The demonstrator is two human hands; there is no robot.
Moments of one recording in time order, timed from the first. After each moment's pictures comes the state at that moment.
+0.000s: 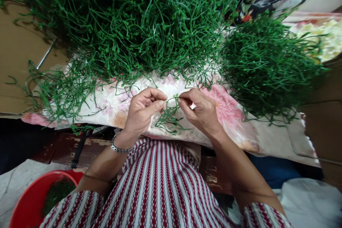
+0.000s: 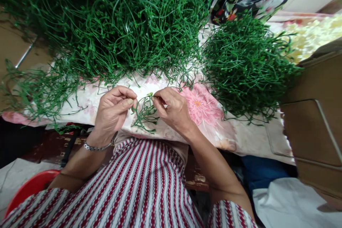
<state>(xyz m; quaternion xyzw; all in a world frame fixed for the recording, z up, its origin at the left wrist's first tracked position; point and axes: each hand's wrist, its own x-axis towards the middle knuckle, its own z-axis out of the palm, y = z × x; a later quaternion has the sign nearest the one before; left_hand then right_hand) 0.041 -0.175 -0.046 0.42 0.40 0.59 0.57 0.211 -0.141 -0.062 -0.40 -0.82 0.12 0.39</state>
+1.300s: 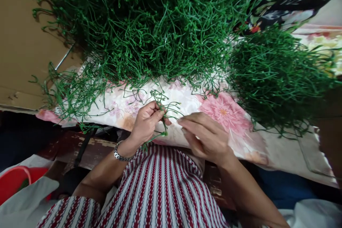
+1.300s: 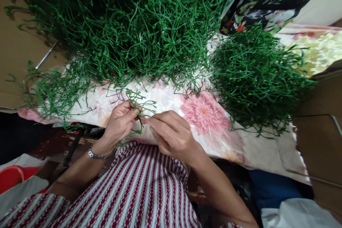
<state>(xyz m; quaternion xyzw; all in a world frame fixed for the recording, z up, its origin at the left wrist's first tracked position) 0.037 -0.190 -0.068 0.32 0.43 0.57 0.62 0.213 -0.180 -0.051 -0.24 -0.86 0.15 0.42</state>
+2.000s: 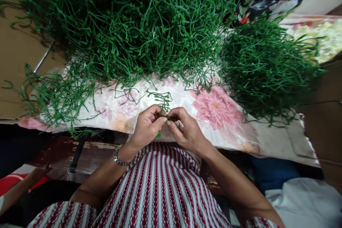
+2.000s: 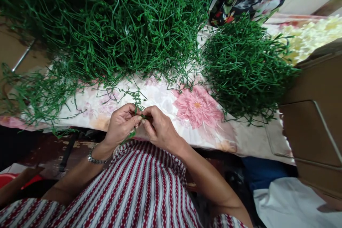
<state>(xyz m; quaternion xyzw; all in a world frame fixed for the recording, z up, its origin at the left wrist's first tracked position) 0.043 -0.198 -0.080 0.46 0.52 0.47 0.55 0.196 -0.184 -0.078 -0.37 -0.78 0.36 0.35</state>
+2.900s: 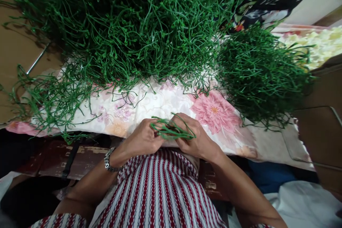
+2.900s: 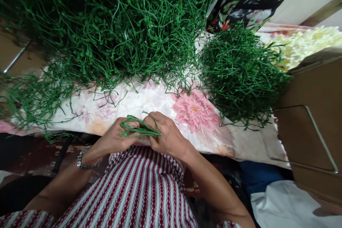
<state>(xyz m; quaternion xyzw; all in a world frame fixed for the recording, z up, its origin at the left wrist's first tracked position) 0.032 -0.195 -0.067 0.68 0.45 0.29 0.50 0.211 -0.175 -0.065 -0.32 -0.86 0.29 0.26</state>
